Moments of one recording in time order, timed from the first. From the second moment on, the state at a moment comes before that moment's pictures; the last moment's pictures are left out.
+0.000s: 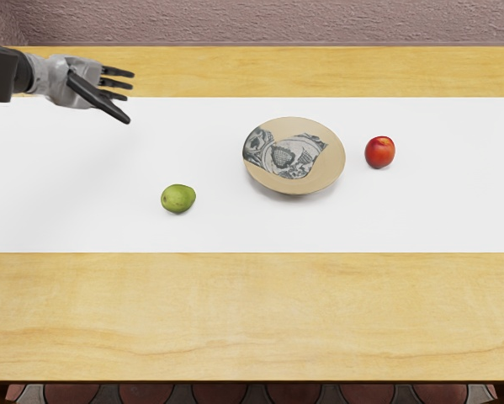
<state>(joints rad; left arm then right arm) -1.36 0.39 -0.21 -0.37 0.08 -0.61 0.53 -0.01 0.00 -0.06 0.25 -0.08 0.15 -0.14</state>
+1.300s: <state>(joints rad) -1.46 0.45 0.50 -1.46 0.45 0.54 0.23 -0.12 0.00 0.03 0.24 -0.04 0.14 -0.14</state>
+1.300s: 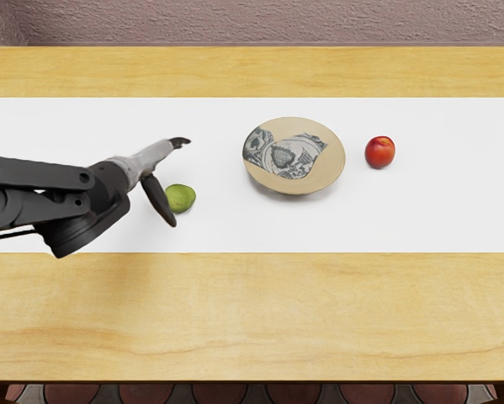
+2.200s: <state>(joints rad) -1.40 0.35 0.51 -1.35 0.46 0.58 0.22 -0.12 0.00 0.03 0.24 -0.04 0.14 -0.14</state>
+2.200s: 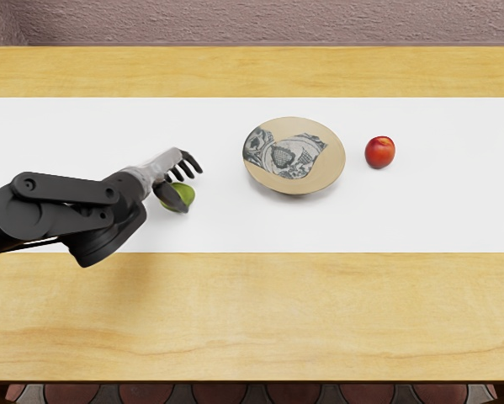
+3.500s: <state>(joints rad) -1.43 0.40 0.41 -1.37 0.44 0.46 0.23 -0.12 0.00 0.03 0.24 -0.04 0.14 -0.14</state>
